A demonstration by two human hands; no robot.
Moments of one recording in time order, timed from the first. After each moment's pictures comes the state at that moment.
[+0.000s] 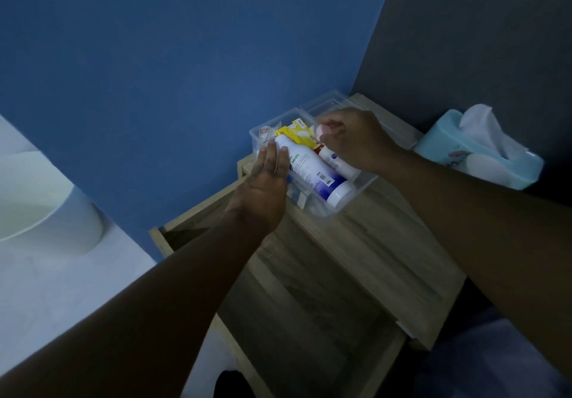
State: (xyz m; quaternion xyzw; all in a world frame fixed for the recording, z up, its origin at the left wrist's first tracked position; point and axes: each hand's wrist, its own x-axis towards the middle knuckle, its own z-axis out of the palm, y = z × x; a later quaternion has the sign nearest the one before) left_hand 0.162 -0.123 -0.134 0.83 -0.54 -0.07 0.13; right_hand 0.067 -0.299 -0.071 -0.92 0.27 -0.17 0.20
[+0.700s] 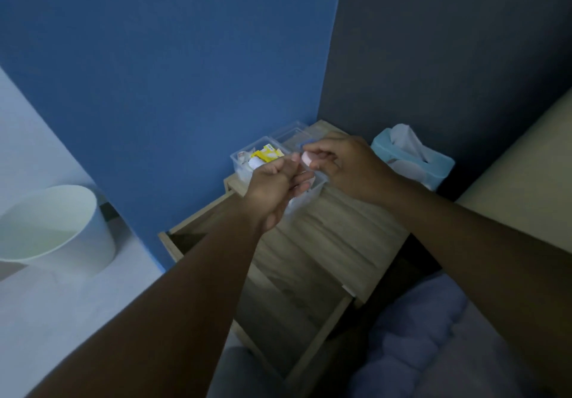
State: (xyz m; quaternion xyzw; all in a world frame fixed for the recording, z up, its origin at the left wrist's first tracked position) left_hand 0.058 -0.121 -0.014 0.50 -0.18 -0.48 0.70; right_hand -0.061 -0.225 0.037 -0.94 0.19 -0.20 0.20
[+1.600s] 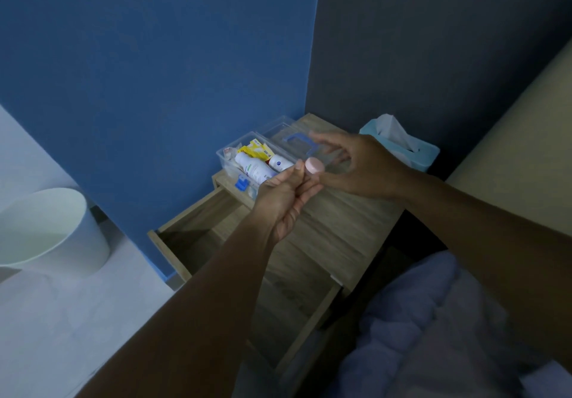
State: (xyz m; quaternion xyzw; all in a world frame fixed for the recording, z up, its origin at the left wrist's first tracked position) left_hand 0.016 -0.134 -0.035 0.38 -0.07 -0.54 0.75; right_hand -0.110 -0.235 0.038 -0.92 0.20 -0.20 0.28
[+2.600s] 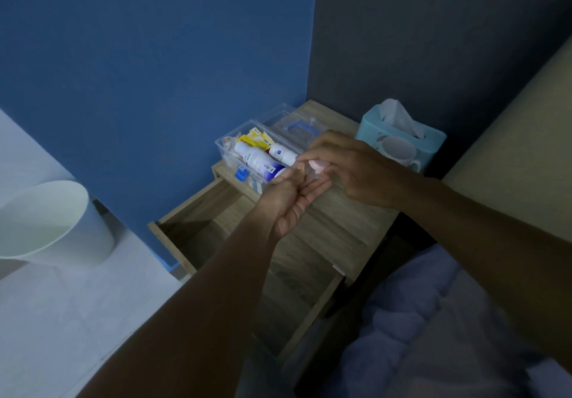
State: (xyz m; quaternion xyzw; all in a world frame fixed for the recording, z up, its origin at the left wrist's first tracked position) left_hand 0.014 -0.135 -0.053 0.34 -0.04 -0.59 0.73; right_hand -0.117 -0.239 0.018 -0.97 0.02 -0.18 0.16
